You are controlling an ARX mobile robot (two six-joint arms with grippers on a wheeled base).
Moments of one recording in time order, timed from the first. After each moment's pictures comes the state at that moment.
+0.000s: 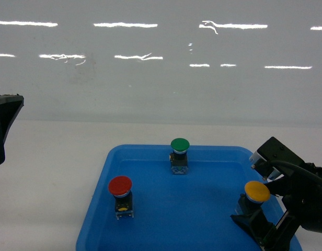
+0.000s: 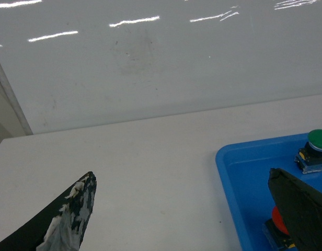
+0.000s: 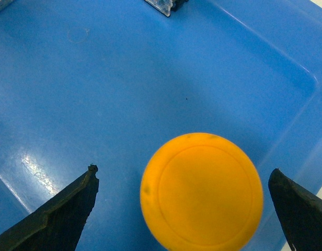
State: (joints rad) left arm -0.21 1.08 0.33 0.50 -0.22 0.09; right arm 0.13 2.07 0.72 0.55 -0.44 -0.46
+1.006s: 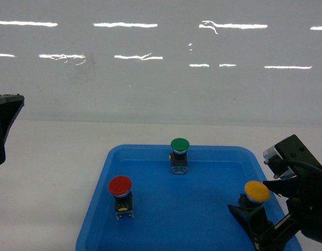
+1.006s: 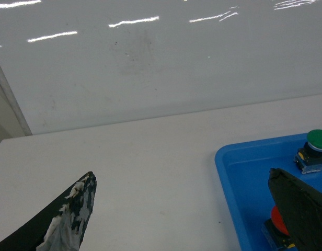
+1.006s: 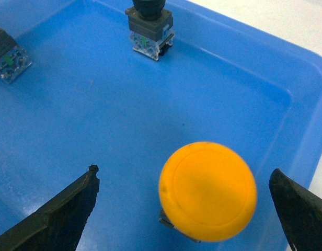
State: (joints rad) left arm -0.21 1.08 0.33 0.50 -0.22 0.09; right arm 0.15 2.09 0.58 0.93 -0.41 -0.24
